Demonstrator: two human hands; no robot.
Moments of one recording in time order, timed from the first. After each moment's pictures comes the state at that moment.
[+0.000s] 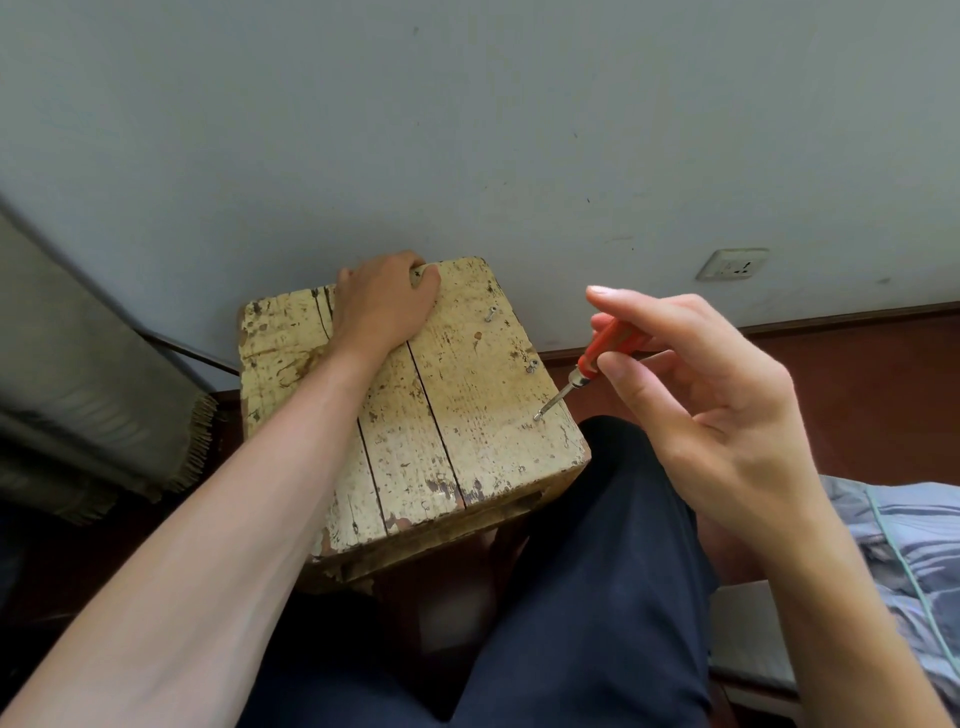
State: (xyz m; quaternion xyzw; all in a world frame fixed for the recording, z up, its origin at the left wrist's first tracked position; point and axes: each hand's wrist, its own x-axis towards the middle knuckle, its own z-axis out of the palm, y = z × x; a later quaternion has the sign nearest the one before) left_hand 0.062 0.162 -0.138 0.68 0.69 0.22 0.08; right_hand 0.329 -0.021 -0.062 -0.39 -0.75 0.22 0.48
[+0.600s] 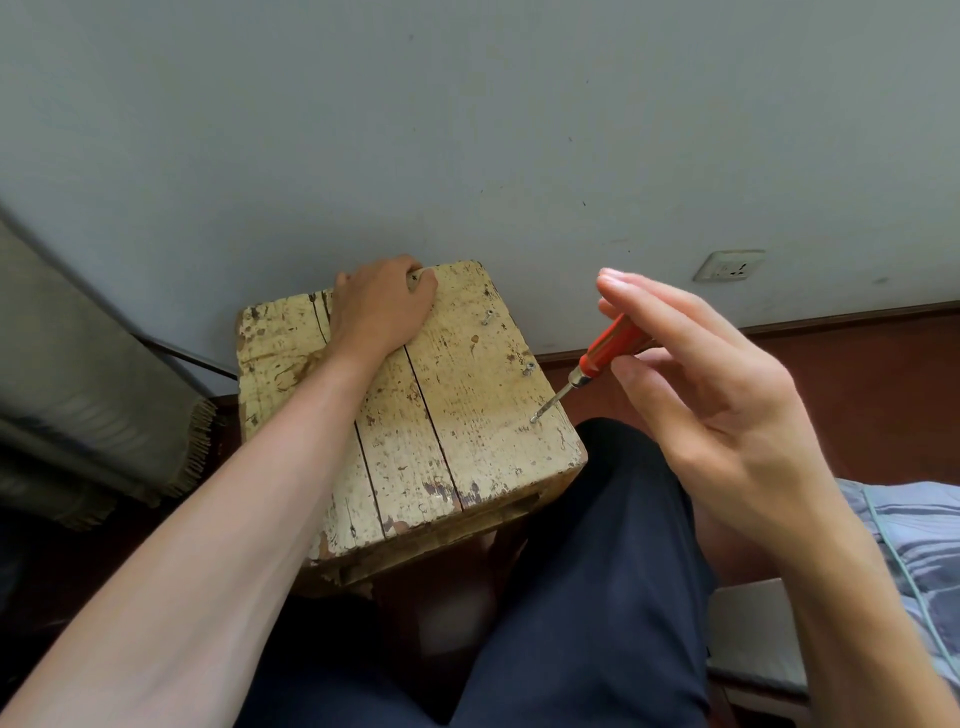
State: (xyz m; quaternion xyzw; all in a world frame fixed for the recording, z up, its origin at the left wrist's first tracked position) left_hand 0.061 0.164 -0.140 0.69 0.69 0.22 0.08; right_hand 0.339 -0.020 -0.057 -0.40 -0.78 0.20 0.44
